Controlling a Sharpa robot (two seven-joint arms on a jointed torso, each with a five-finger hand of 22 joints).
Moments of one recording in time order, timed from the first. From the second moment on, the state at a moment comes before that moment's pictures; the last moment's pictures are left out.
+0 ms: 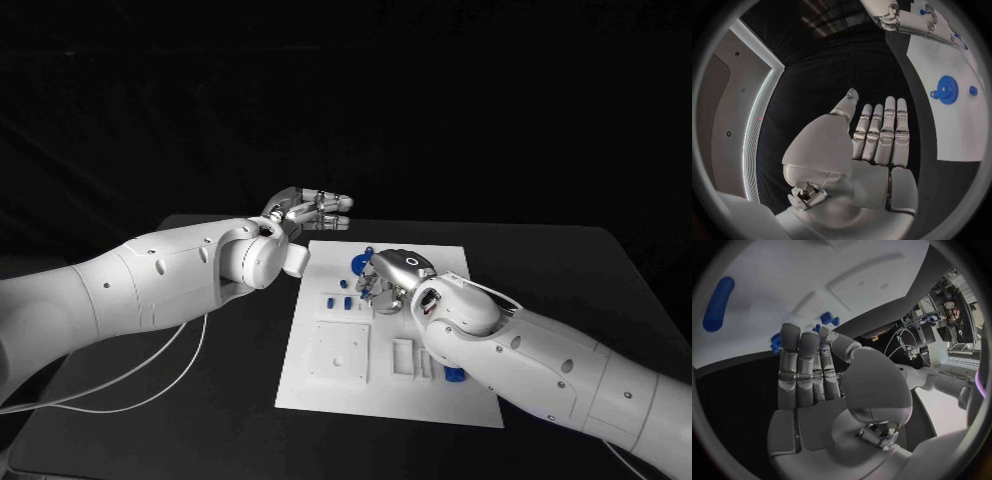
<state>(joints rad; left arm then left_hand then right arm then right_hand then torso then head) 1.33 -0.67 -0.10 1.21 -0.03 -0.26 0.28 1.34 0.03 0.06 -0.11 0.05 1.03 0.14 0.07 0.06 1.01 0.16 0.06 0.06 1.14 0.13 0.08 0.08 0.04 1.00 0.11 0.08 0.13 1.01 -0.43 0.16 1.28 -1.82 -0.29 -0.19 1.27 -0.13 0.68 -0.26 0.10 1.29 0.07 0.06 0.07 1.35 0.03 0.06 0.06 1.45 -0.06 0.71 0.77 0.12 1.46 -0.08 0.41 1.08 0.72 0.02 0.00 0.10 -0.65</state>
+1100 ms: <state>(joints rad) 1.33 -0.67 -0.10 1.20 -0.03 -0.27 0.28 1.34 0.03 0.06 -0.11 0.05 1.03 0.14 0.07 0.06 1.01 0.16 0.06 0.06 1.15 0.13 0.08 0.08 0.04 1.00 0.11 0.09 0.12 0.99 -0.50 0.07 1.43 -1.85 -0.25 -0.20 1.27 -0.12 0.67 -0.26 0.10 1.29 0.07 0.06 0.07 1.35 0.03 0.06 0.06 1.45 -0.06 0.71 0.77 0.12 1.47 -0.08 0.40 1.09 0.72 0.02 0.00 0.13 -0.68</state>
